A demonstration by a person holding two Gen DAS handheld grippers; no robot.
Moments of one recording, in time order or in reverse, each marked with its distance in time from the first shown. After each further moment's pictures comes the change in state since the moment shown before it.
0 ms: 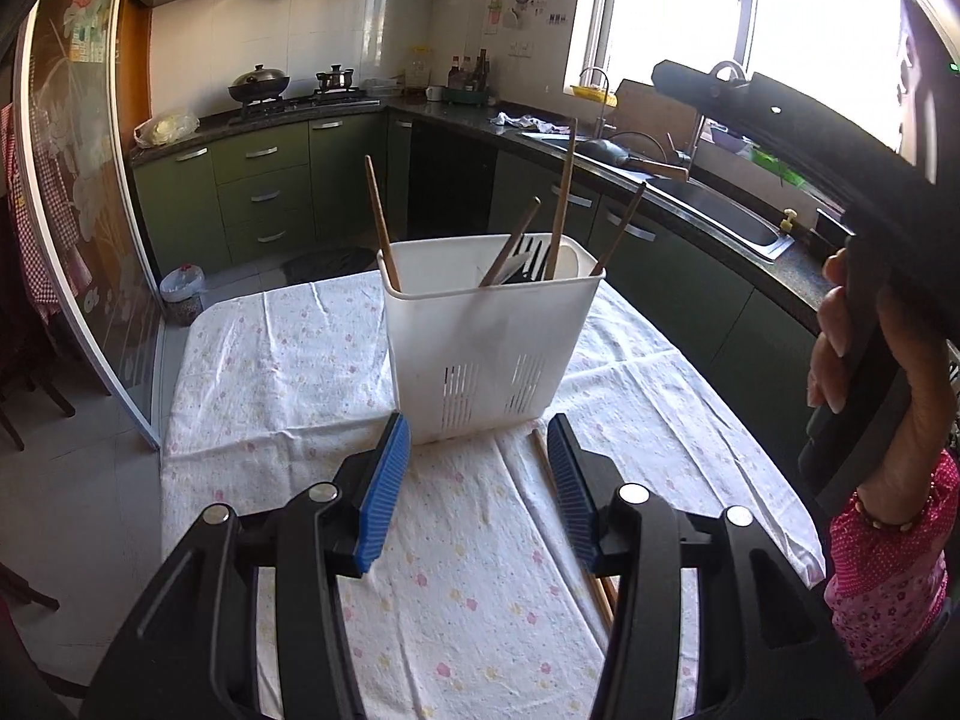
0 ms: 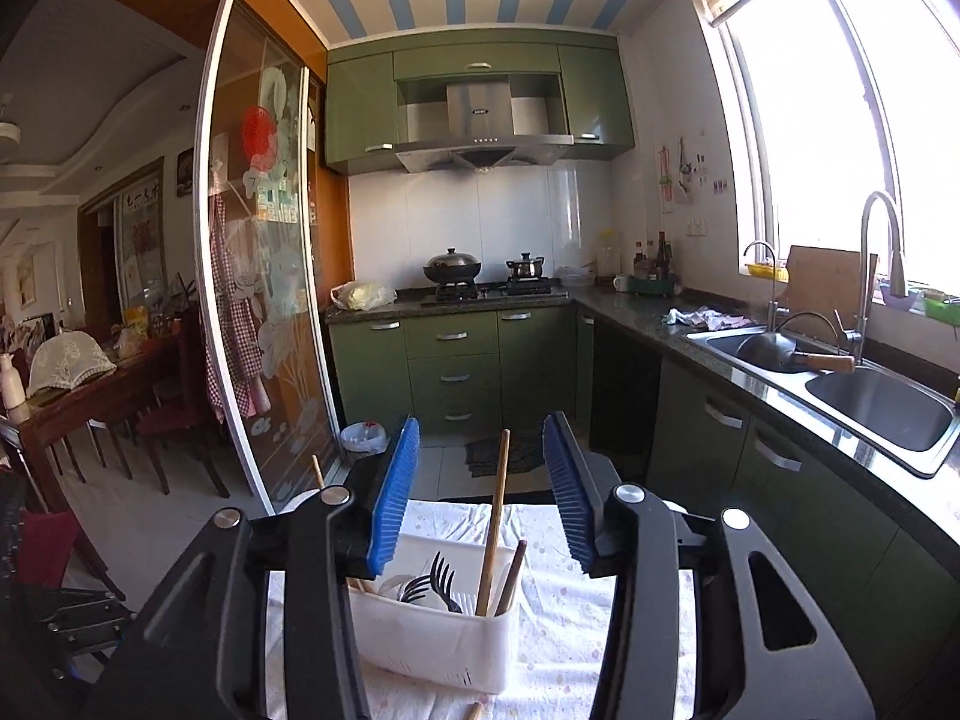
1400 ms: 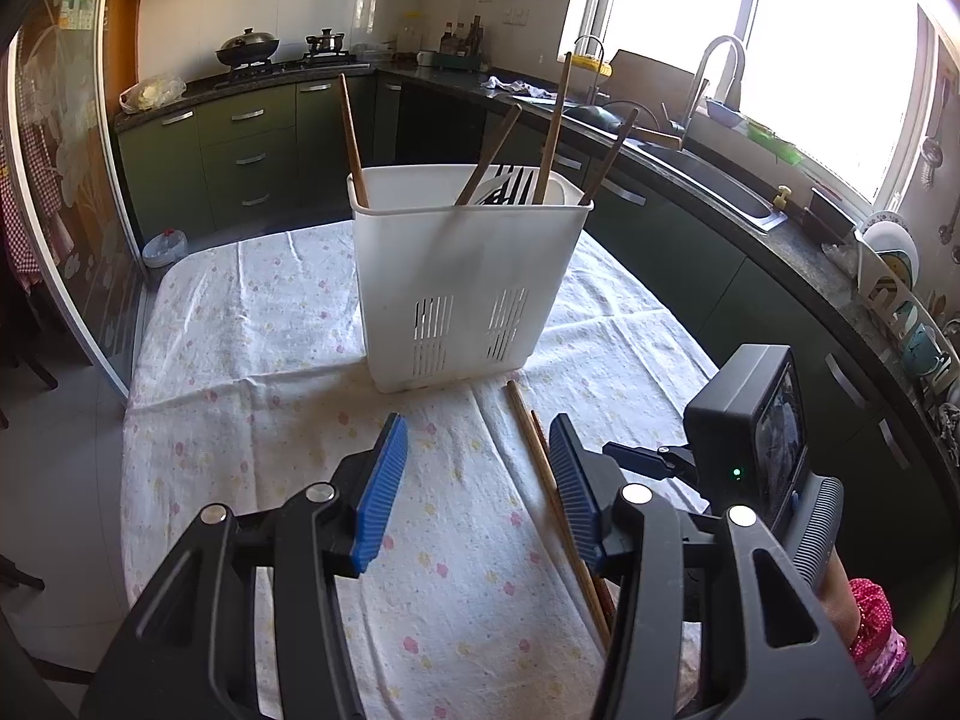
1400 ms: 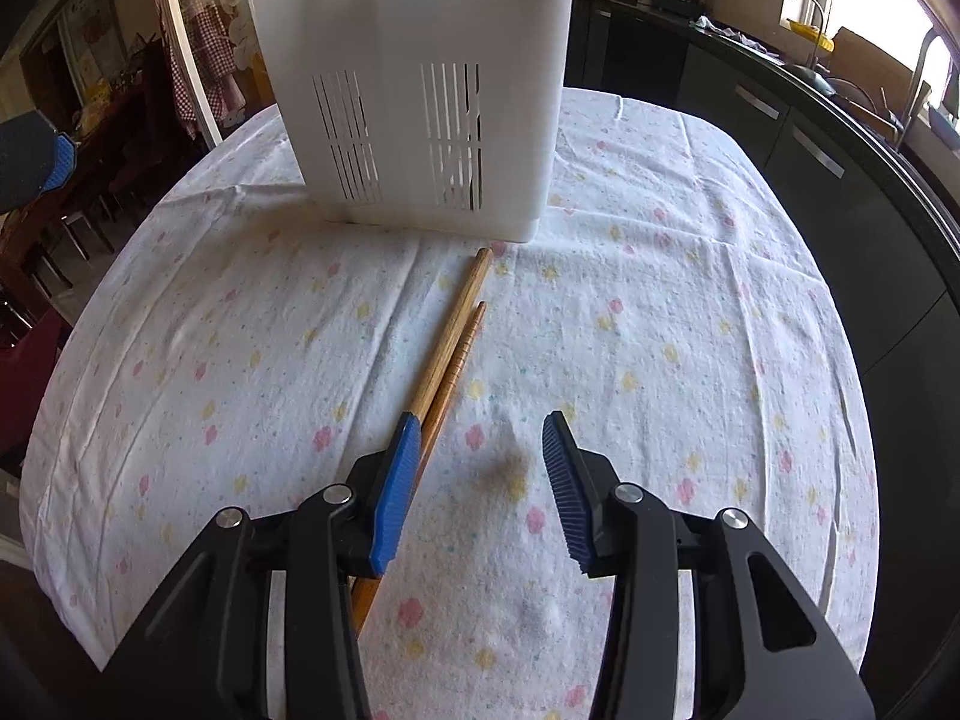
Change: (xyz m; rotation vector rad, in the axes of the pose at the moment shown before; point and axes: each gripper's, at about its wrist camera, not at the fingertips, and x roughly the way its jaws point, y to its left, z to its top) left arm 0.018 -0.002 -0.021 -0.028 0.071 -0.034; right arm 0.040 0.015 -0.225 -0.048 0.767 -0.034
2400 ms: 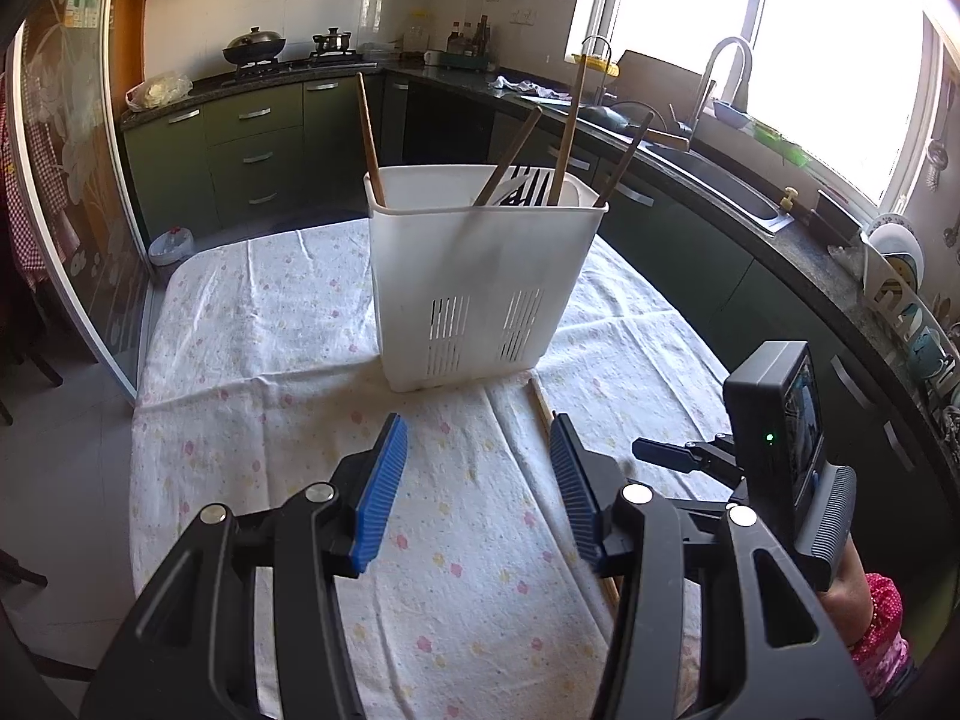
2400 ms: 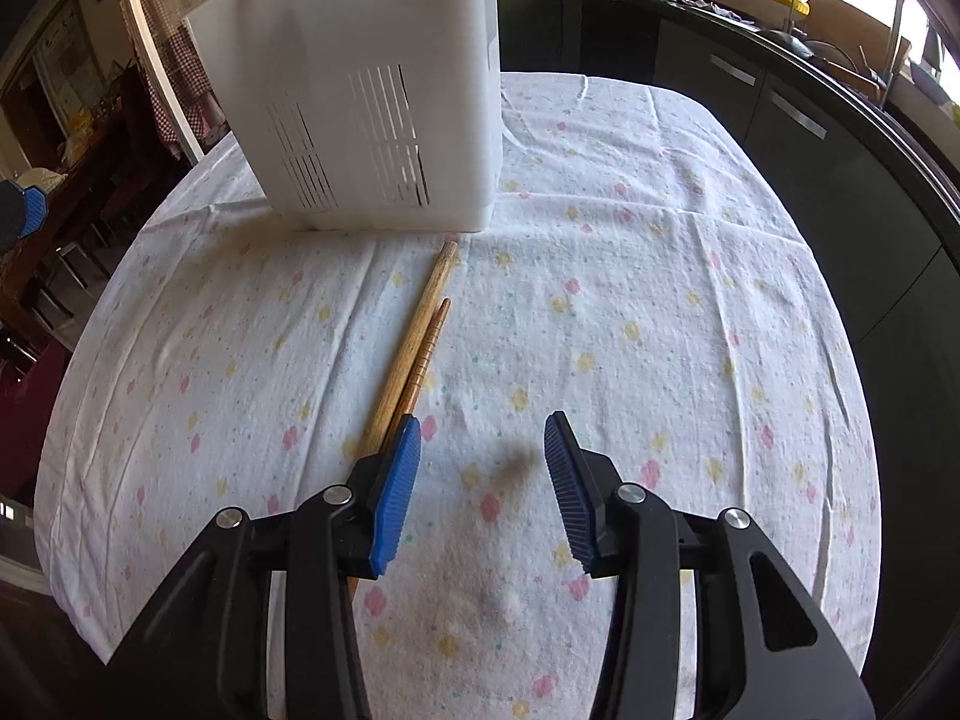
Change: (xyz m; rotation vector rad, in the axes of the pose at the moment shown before) left arm -0.001 0.006 0.000 -0.004 0.003 0.012; right arm 0.000 -0.025 -0.001 0.078 0.028 0.019
